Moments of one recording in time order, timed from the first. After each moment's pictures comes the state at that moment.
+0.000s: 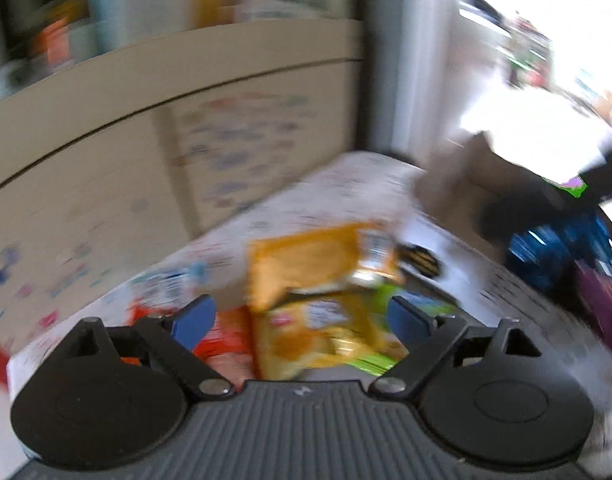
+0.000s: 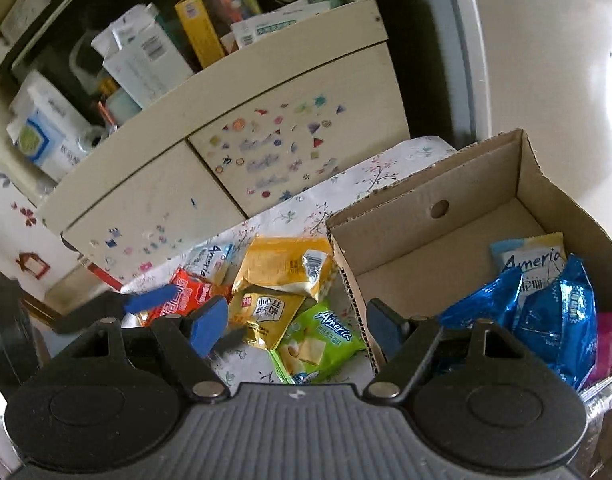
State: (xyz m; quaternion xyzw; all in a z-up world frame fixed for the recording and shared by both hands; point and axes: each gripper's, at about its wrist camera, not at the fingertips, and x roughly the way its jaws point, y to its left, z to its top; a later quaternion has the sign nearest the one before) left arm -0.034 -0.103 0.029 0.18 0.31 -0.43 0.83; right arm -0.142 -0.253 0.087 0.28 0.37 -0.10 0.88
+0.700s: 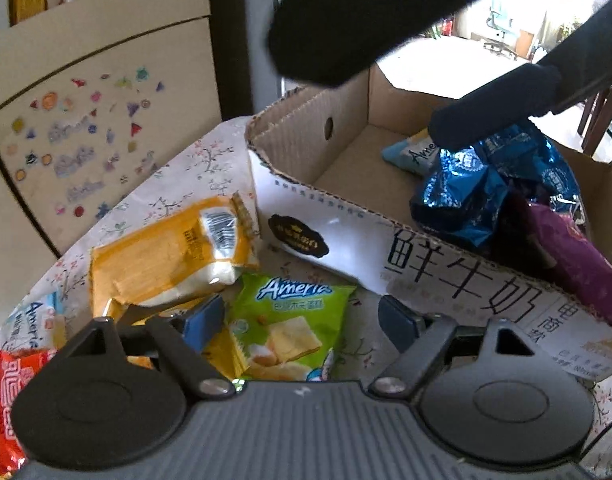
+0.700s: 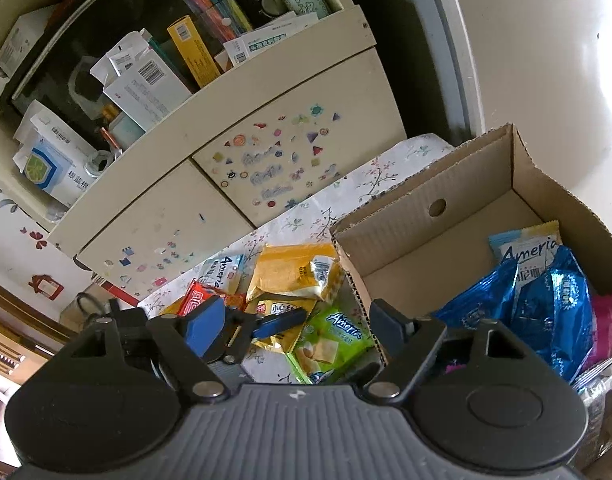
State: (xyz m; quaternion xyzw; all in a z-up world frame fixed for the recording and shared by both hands) left arm -0.054 -0.170 -0.013 0.23 0.32 -0.52 0.76; right arm -0.145 -0.256 0.096 0.31 0.36 -0.10 0.87
